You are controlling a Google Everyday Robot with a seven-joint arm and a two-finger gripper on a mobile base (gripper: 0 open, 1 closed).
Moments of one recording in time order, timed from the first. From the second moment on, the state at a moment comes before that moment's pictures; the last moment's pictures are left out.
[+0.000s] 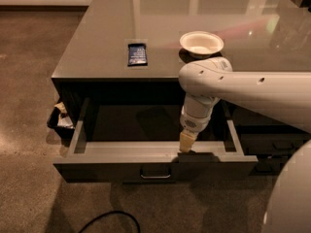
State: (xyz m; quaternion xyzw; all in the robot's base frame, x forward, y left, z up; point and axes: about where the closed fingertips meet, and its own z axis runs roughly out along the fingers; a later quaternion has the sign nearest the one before) arm 0.538 -0.122 0.651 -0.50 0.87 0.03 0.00
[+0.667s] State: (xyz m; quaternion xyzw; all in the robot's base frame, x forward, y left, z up) arm 0.533 -0.114 0.661 -0.53 0.85 0.01 0.00
